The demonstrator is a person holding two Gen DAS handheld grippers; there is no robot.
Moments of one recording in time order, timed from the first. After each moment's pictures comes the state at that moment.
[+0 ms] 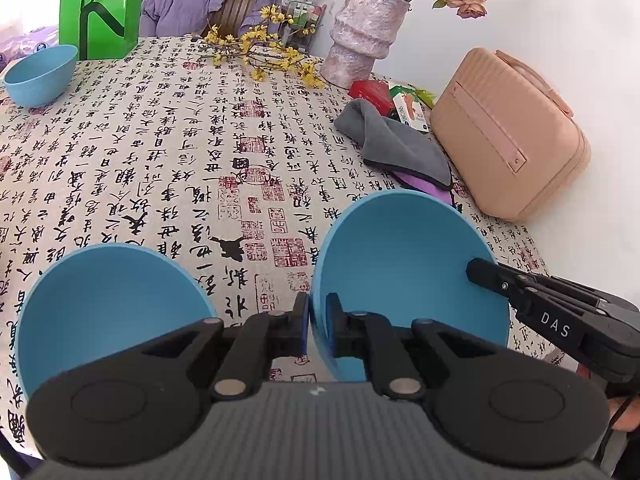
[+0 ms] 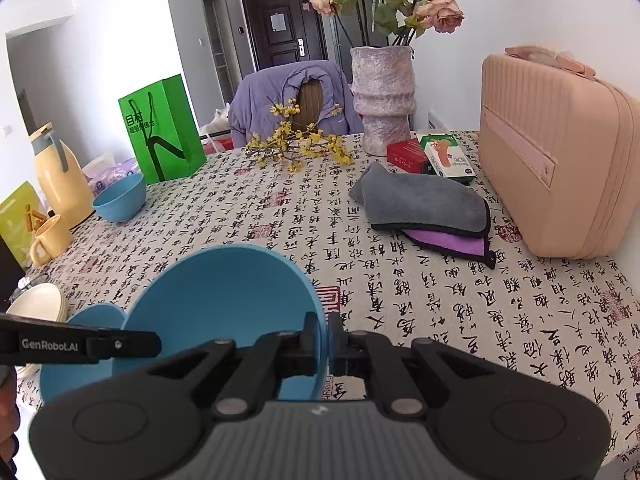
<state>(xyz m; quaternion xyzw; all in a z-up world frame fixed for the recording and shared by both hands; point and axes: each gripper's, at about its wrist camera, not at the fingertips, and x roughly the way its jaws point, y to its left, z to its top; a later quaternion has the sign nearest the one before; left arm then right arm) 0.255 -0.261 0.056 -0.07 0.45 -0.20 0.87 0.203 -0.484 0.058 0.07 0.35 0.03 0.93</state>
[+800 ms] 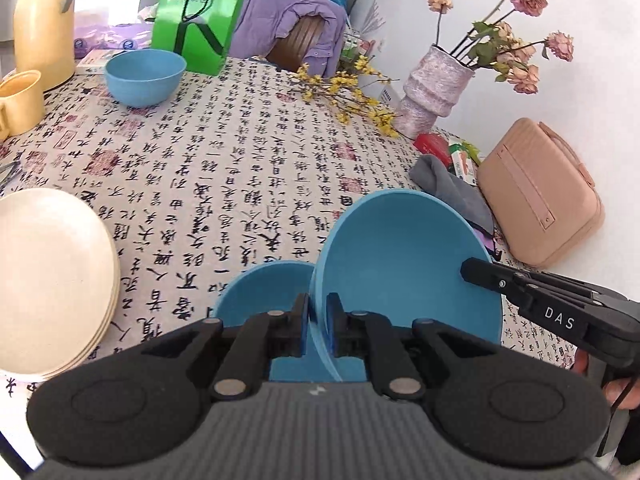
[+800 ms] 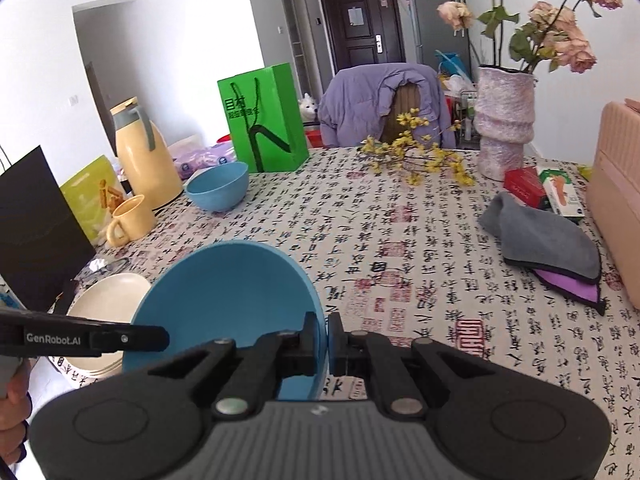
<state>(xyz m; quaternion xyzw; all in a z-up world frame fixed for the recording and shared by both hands) 0.245 -0.111 0.086 -0.13 0.44 -0.15 0.88 0.233 -0.361 0.093 0.04 0.36 0.14 0.92</state>
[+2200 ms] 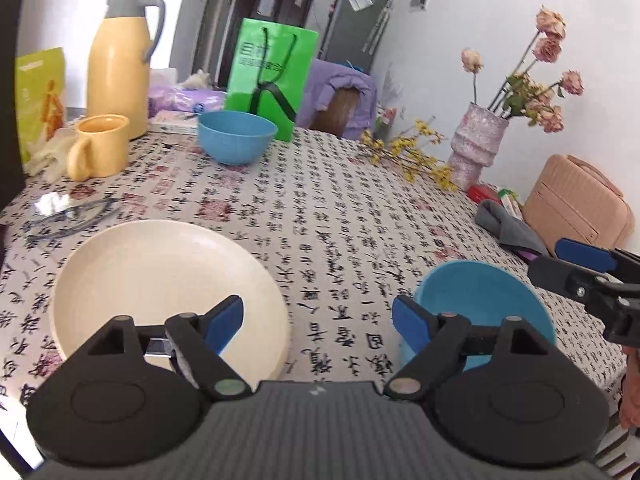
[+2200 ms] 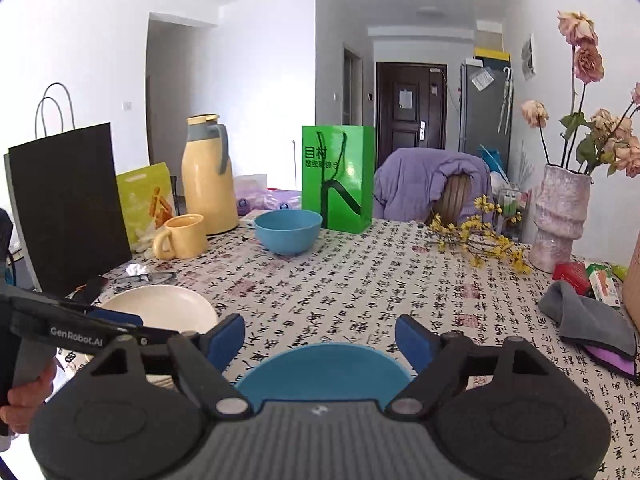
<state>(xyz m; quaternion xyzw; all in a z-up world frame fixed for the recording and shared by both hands) 0.197 0.015 0.041 -0.09 0.30 -0.10 0.94 0.179 -0.242 0.073 -0.03 0.21 0.17 0.96</state>
